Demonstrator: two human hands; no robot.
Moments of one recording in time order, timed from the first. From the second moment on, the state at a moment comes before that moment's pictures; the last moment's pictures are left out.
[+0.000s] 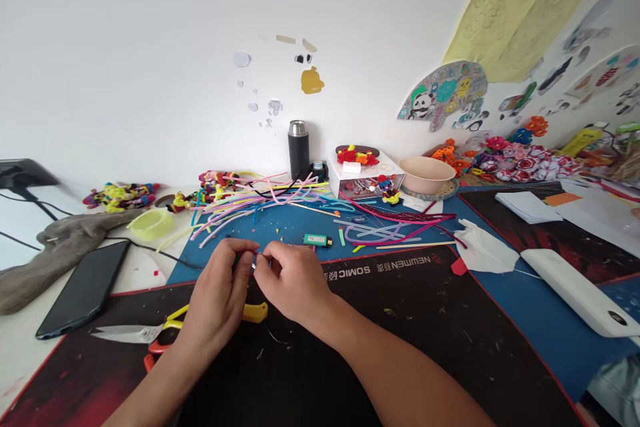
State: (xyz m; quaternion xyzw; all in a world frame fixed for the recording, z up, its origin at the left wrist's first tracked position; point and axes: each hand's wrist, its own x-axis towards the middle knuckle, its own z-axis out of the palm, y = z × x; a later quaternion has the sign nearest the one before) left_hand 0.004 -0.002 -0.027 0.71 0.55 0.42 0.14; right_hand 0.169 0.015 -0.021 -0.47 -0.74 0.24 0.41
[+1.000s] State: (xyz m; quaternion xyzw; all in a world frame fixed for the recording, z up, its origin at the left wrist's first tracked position) left_hand -0.011 -0.001 -0.007 0.48 0.51 0.47 0.54; right_hand 0.172 0.017 -0.019 -0.47 -0.73 0.24 0.43
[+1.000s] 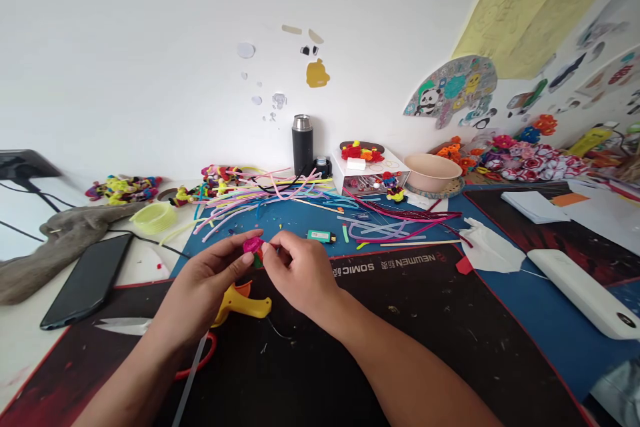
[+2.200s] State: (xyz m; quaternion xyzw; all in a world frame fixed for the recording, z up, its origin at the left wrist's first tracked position) left_hand -0.014 0.000 -0.002 0.52 0.50 0.45 0.52; right_hand 0.173 0.015 -0.017 -0.47 -0.74 0.24 0.42
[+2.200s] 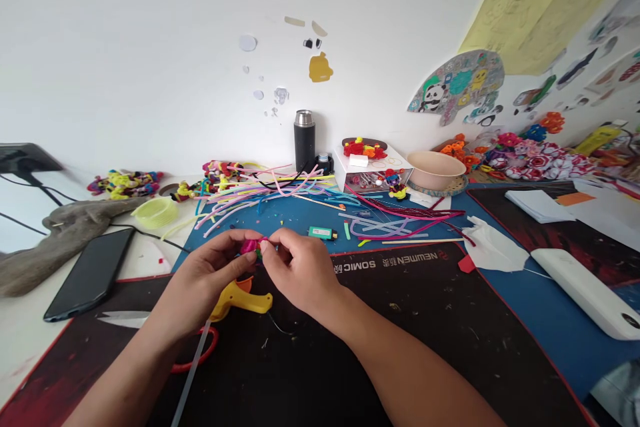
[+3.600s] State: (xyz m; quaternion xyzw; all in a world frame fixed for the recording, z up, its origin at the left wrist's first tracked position) left_hand -0.012 -0.002 0.004 0.53 0.52 0.44 0.50; right_hand 0.175 0.019 -0.012 -0.43 -0.67 0.43 0.43
